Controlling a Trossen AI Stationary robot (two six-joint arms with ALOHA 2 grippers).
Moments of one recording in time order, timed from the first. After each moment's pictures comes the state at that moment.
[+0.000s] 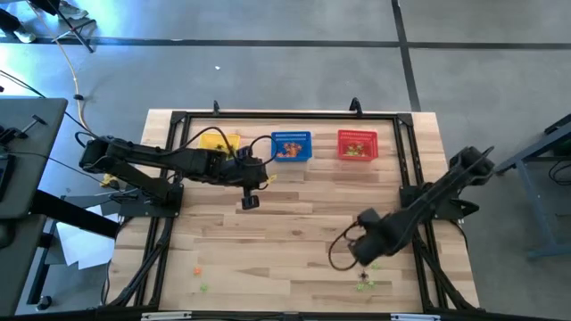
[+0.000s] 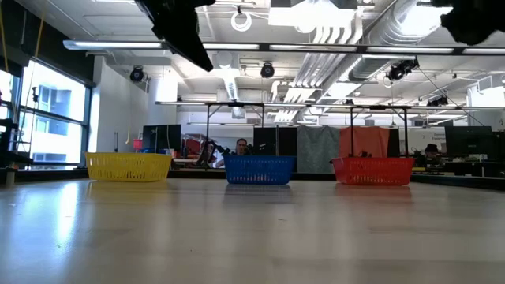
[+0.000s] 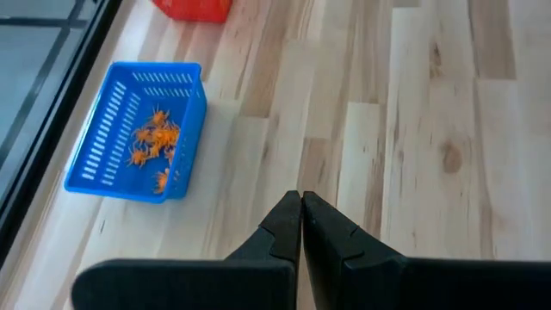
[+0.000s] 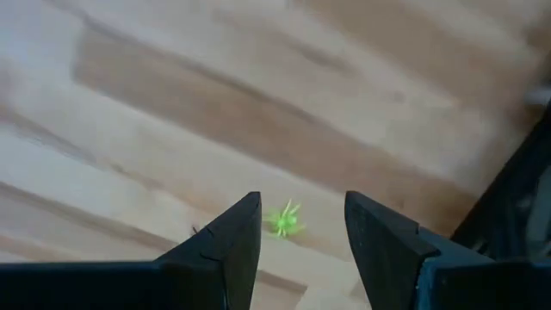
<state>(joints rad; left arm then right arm) -0.07 1.37 1.11 -0.60 -0.28 -0.08 0.65 1.55 1.15 -1.19 -0.02 1.77</state>
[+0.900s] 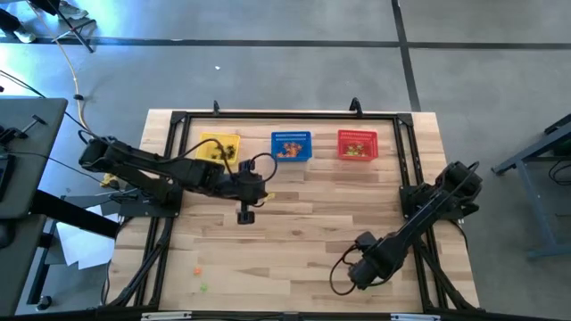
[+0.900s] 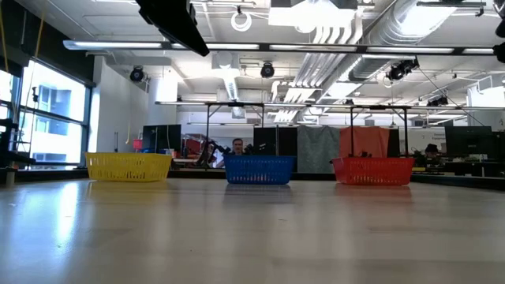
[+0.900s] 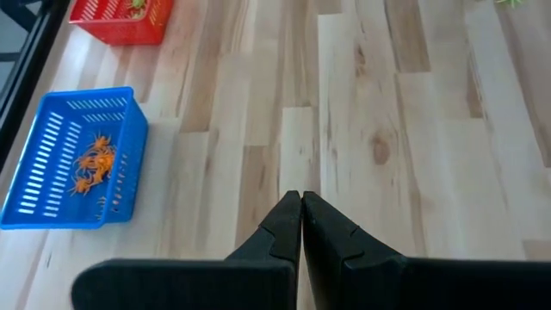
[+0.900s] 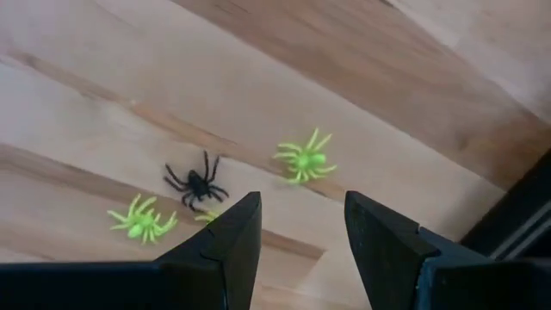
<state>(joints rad) -0.20 1.37 1.11 -0.58 -0.26 -0.08 0.76 1.75 1.15 -1.03 -0.18 1.83</state>
